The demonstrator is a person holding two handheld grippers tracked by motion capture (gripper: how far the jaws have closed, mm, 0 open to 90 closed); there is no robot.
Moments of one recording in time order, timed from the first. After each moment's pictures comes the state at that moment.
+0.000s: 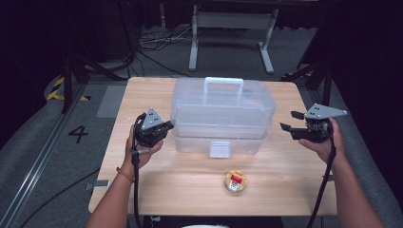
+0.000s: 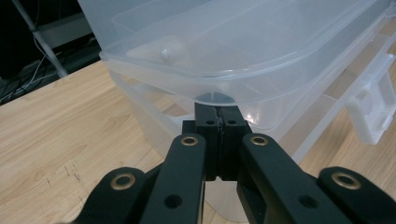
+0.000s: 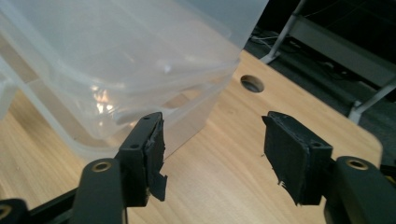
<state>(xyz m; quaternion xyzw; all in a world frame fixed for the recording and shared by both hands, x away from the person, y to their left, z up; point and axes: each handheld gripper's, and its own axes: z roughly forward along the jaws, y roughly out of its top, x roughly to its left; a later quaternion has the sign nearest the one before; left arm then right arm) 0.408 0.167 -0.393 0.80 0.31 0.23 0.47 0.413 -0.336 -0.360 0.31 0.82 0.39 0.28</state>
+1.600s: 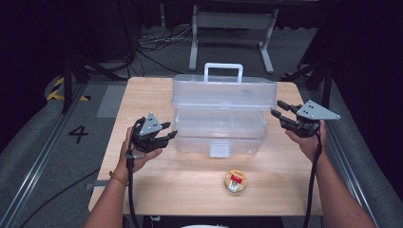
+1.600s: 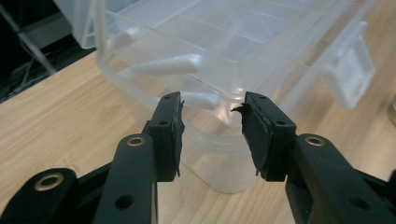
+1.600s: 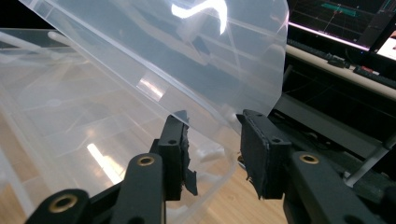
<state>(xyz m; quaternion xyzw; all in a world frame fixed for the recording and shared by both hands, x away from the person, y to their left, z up) 0.393 0.172 -0.393 0.83 0.27 0.22 0.44 0.423 -0.303 -0.354 0.26 0.74 0.51 0.36</state>
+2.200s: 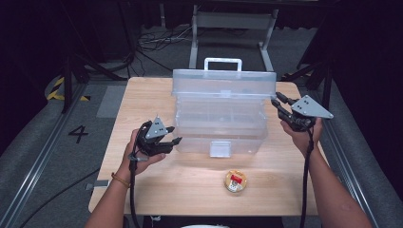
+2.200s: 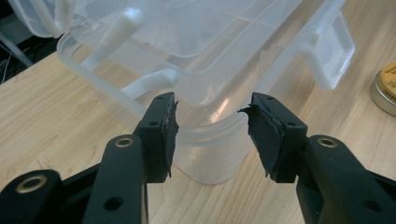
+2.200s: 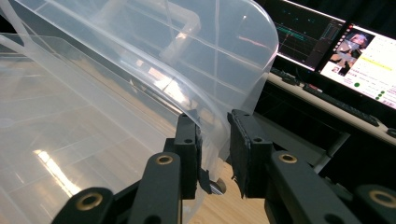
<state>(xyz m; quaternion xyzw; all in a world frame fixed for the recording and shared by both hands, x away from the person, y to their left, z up) 0.389 0.160 -0.398 0.85 0.25 0.20 0.42 0.426 -0.282 -0.341 0.27 0.71 0.48 0.44</state>
